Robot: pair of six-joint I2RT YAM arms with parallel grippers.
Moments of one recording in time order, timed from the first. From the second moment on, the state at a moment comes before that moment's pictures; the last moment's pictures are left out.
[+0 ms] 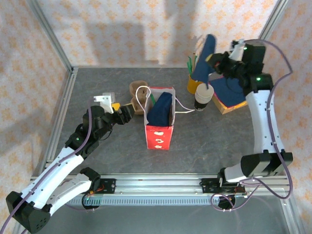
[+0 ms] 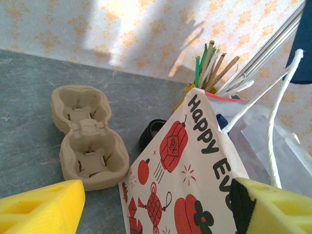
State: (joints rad) left arm -0.47 0.82 0.75 -0.21 -0.05 -0.49; right arm 0.05 1.43 1.70 -0.67 -0.65 0.76
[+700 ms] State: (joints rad) left arm -0.47 0.84 0.75 -0.18 -0.02 -0.50; right arm 0.61 1.33 1.43 -0.56 -0.52 0.99
